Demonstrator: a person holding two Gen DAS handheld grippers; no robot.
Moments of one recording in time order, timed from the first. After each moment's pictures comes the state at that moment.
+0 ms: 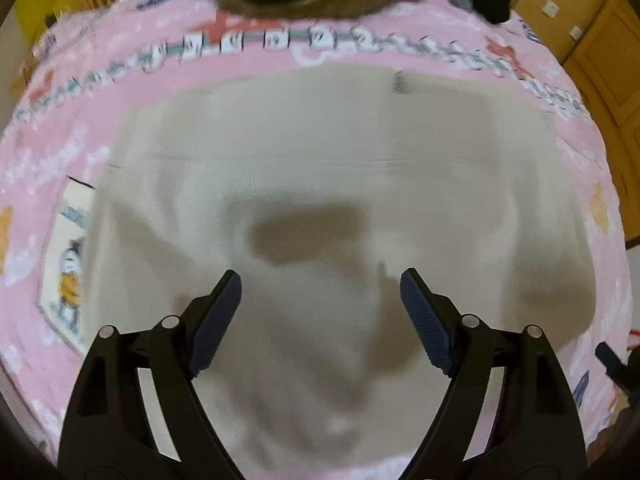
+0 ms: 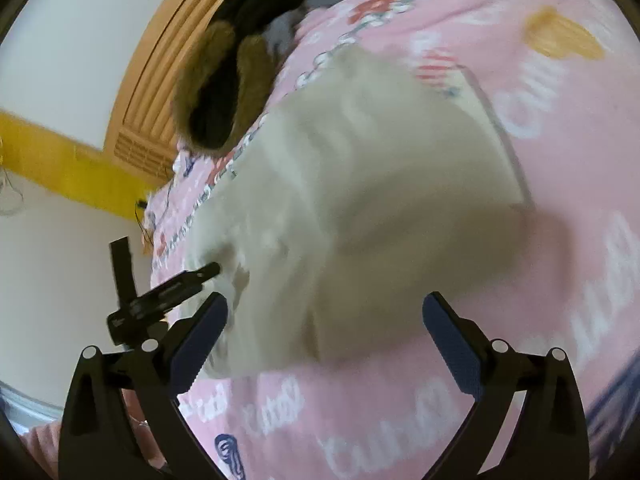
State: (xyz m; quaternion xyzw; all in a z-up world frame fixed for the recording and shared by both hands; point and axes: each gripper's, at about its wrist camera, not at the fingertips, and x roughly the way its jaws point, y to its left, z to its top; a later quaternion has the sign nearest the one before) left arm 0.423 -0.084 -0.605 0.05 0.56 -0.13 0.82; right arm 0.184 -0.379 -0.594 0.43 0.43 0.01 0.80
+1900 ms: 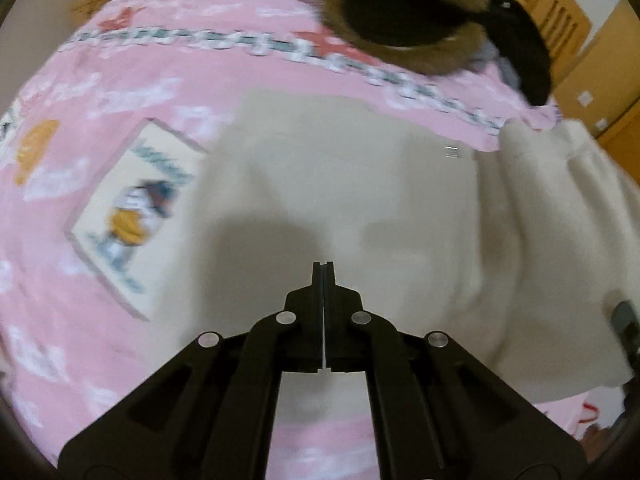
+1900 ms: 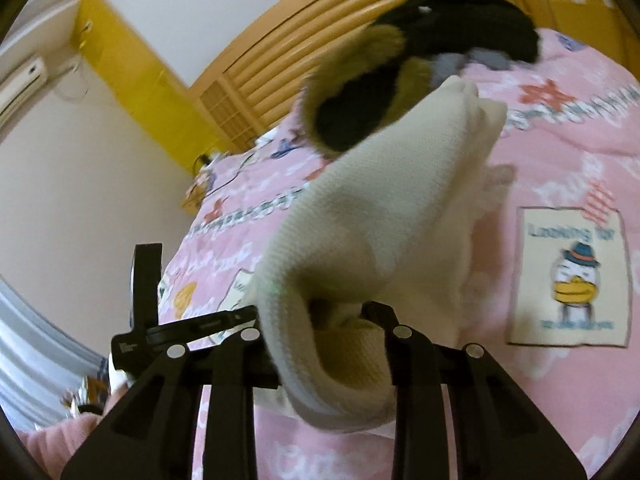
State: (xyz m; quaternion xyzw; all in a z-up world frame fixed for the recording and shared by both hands) left arm 0.407 0.048 -0.594 -0.08 0.55 -0.06 0.83; right arm 0.305 -0.229 -0.514 0.25 0.37 0.15 0.88
